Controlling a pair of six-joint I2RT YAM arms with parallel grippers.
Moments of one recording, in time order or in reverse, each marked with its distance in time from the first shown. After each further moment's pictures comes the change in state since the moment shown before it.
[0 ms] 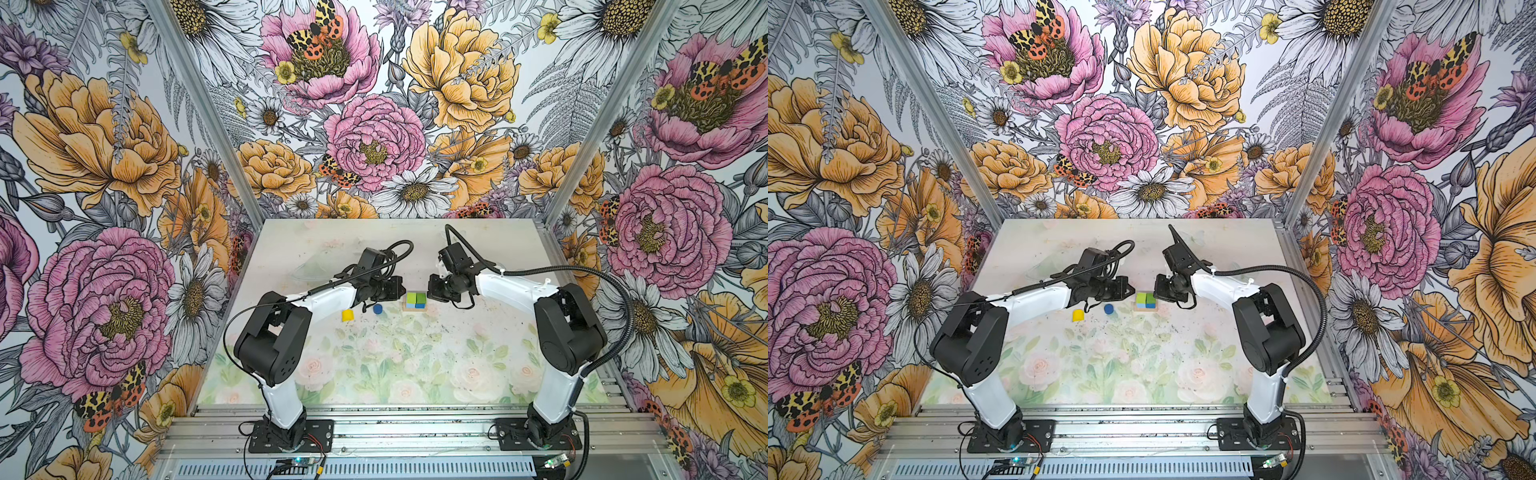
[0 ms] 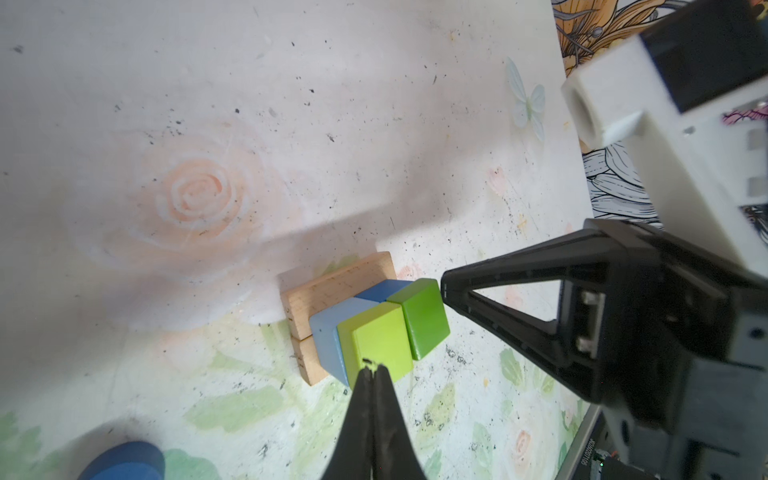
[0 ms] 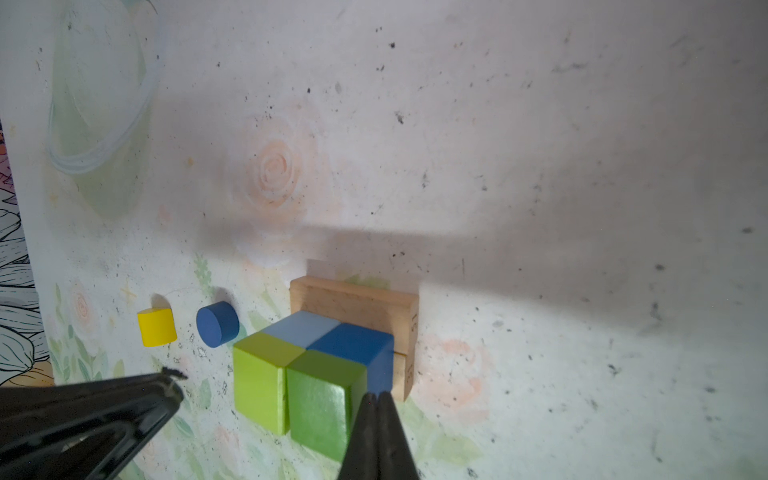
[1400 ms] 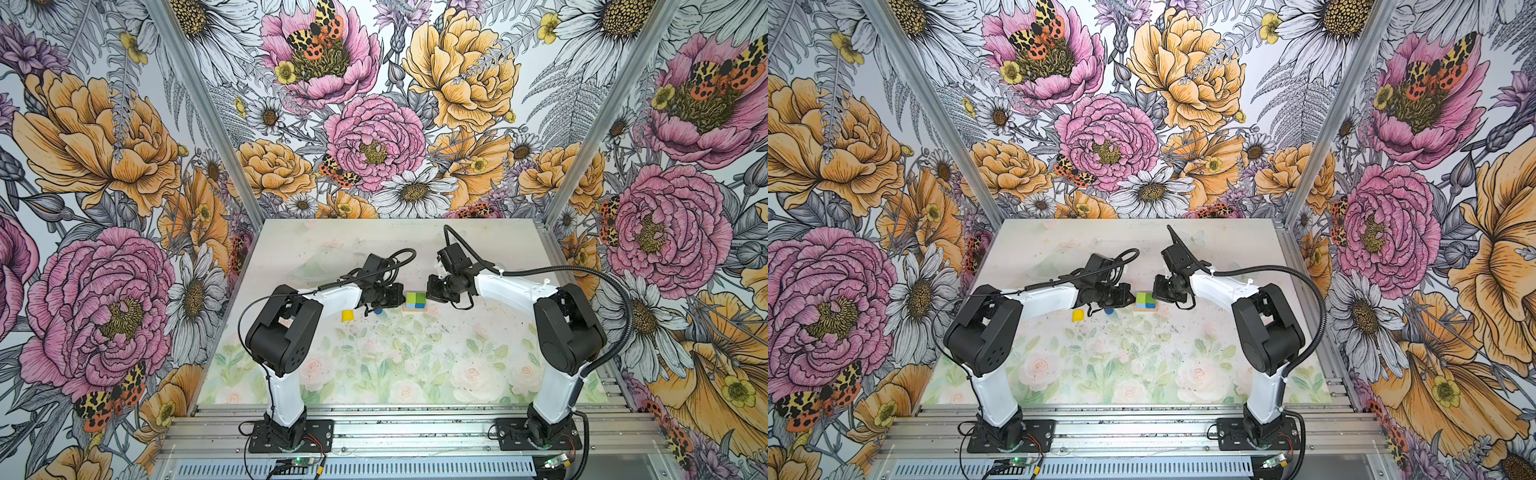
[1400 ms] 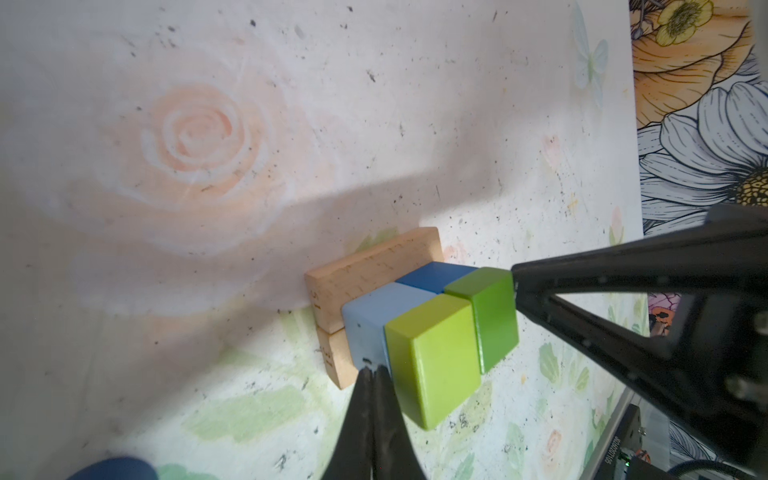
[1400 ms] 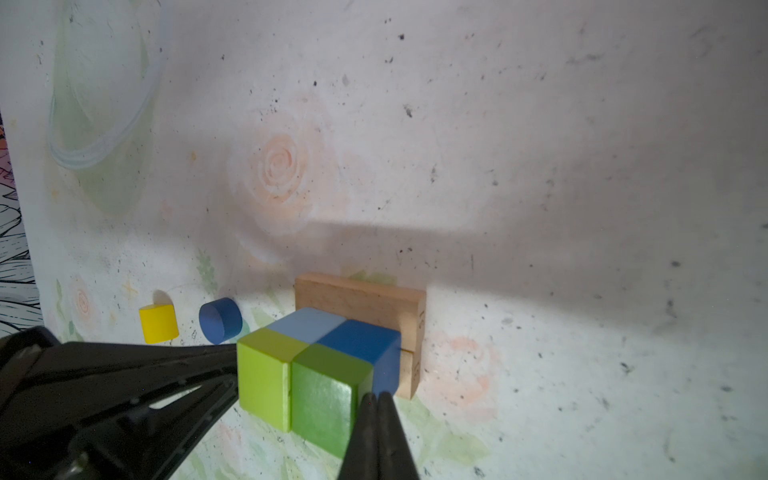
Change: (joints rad) left arm -0.008 0.084 0.006 -0.018 0.001 0.000; right arm 0.003 0.000 0.001 0.000 0.000 0.000
